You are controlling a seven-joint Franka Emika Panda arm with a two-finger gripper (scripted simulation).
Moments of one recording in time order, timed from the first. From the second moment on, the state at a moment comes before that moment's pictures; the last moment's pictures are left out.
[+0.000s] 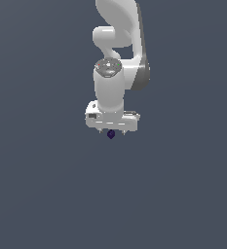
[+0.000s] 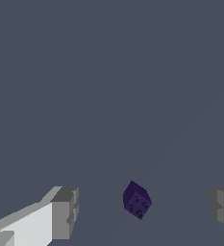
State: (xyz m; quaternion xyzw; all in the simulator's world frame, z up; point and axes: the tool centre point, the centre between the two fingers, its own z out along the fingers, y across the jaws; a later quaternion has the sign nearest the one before) arm -0.011 -0.003 0.162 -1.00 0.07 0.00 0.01
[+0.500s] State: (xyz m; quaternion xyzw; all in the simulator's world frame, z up) arm -0.040 -0.004 0.124 -0.98 0.18 0.00 0.01
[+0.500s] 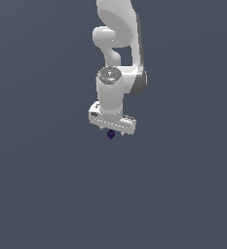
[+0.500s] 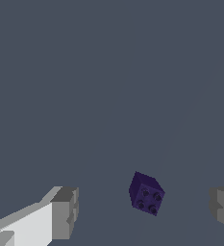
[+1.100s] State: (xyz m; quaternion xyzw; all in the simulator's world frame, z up) arm -0.081 -0.008 0.083 -0.95 0.31 0.00 0.00
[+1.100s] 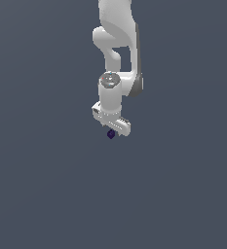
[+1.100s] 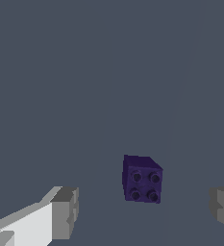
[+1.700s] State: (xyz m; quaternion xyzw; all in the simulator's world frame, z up) arm -0.094 -0.010 0.072 -0.94 0.34 0.00 0.00
